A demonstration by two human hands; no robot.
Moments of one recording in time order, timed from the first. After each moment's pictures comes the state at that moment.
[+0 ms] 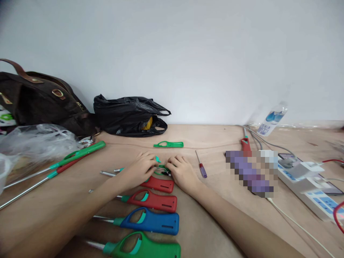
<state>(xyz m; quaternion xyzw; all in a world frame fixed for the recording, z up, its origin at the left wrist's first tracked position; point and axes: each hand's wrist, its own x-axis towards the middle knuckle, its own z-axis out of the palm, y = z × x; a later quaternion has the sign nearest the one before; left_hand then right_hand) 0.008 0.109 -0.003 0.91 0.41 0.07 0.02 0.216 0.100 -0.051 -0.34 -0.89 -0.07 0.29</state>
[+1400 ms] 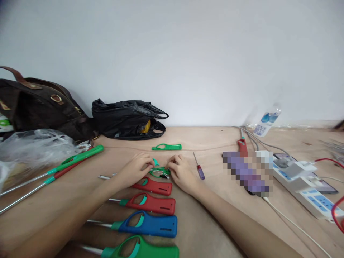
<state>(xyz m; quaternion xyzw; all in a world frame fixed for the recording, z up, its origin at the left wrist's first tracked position) 0.001 0.118 0.004 0.88 0.44 0.17 0.09 0.219 0.100 -0.043 -0.39 -0.86 0.07 0.33</state>
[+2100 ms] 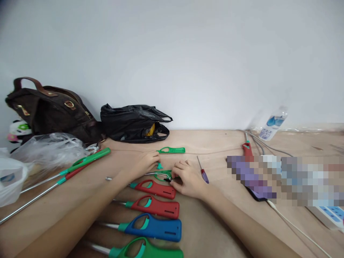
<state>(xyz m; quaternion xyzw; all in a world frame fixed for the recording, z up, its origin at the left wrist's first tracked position) -0.004 0.161 -0.012 0.92 0.37 0.12 0.00 0.229 0.091 -0.019 -0.36 -0.90 0.09 0.25</state>
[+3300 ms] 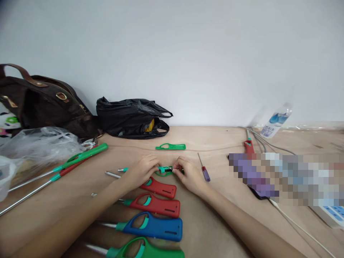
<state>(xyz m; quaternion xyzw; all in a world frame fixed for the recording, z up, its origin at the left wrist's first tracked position) 0.006 0.112 0.000 0.90 0.40 0.16 0.06 0.225 0.102 -0.038 -0.42 -0.80 0.23 0.36</state>
